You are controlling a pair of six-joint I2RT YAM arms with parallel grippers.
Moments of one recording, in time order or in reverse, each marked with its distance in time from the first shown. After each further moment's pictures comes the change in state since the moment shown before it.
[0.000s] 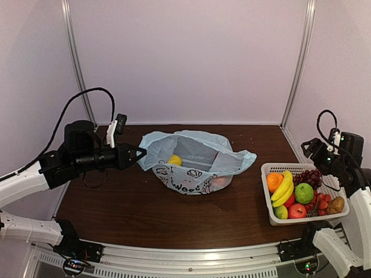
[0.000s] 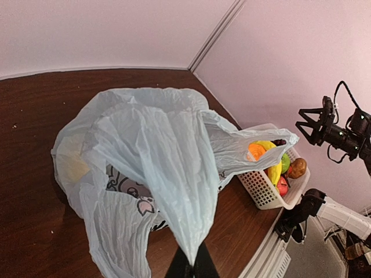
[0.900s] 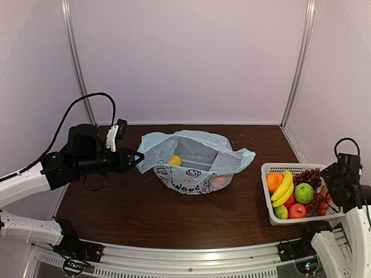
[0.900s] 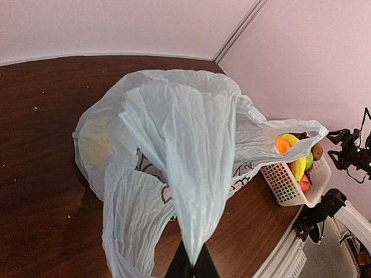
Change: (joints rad) left arm -0.002 0.006 -0.017 -0.053 -0.073 -0.002; right arm -0.039 -0.146 -0.104 -0.260 0.550 0.295
